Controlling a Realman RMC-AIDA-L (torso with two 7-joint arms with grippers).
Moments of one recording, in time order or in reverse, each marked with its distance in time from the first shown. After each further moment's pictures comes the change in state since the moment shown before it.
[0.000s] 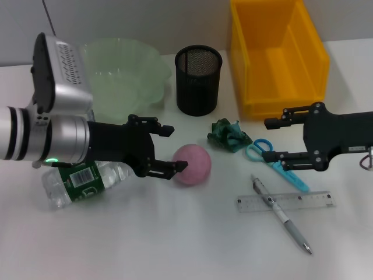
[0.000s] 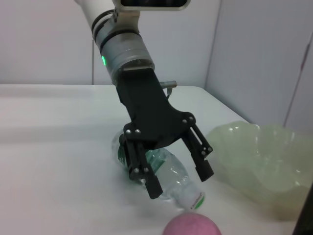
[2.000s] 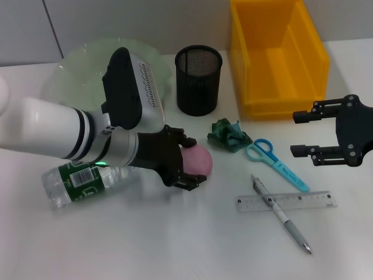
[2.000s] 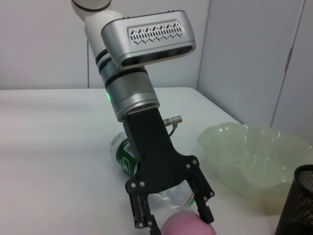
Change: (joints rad) left arm -0.068 -0.008 0.370 0.042 0.071 -0.277 -0.179; right arm -0.039 -0.018 0.068 -0.138 -0.013 -0.123 0.093
